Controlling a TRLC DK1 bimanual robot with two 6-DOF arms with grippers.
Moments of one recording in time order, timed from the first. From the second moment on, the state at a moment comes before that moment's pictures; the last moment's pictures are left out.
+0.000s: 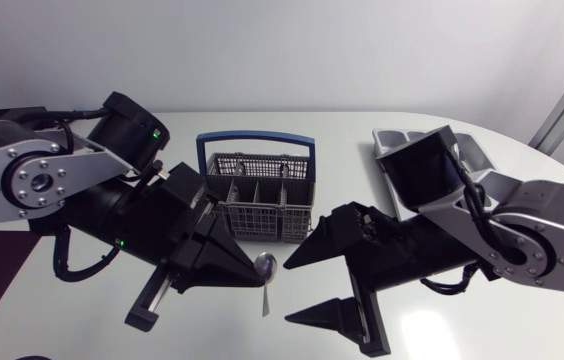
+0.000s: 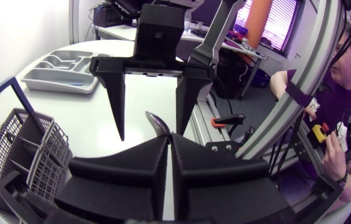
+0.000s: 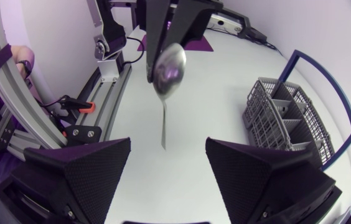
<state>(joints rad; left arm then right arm) -0.51 1.36 0.91 -0.69 1.00 0.85 0.65 1.28 0.71 -0.32 -0.71 -0.64</state>
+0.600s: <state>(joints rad) -0.58 1.41 0.95 -0.70 1.00 0.86 0.68 1.31 0.71 -0.32 -0.81 -0.73</state>
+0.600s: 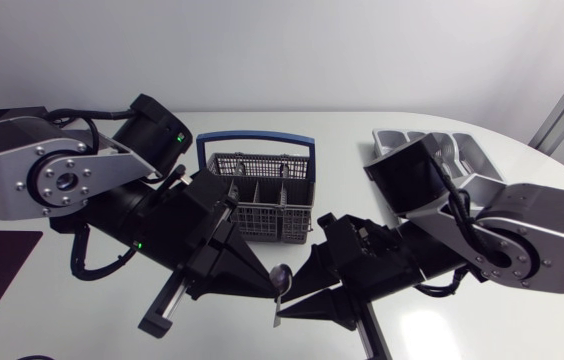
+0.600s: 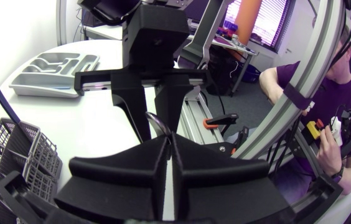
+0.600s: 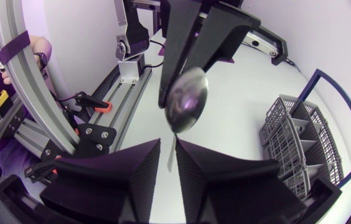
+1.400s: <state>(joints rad) -0.54 1.41 0.98 -0.70 0.95 0.85 0.64 1.33 0.72 -0.41 -0.78 -0.73</state>
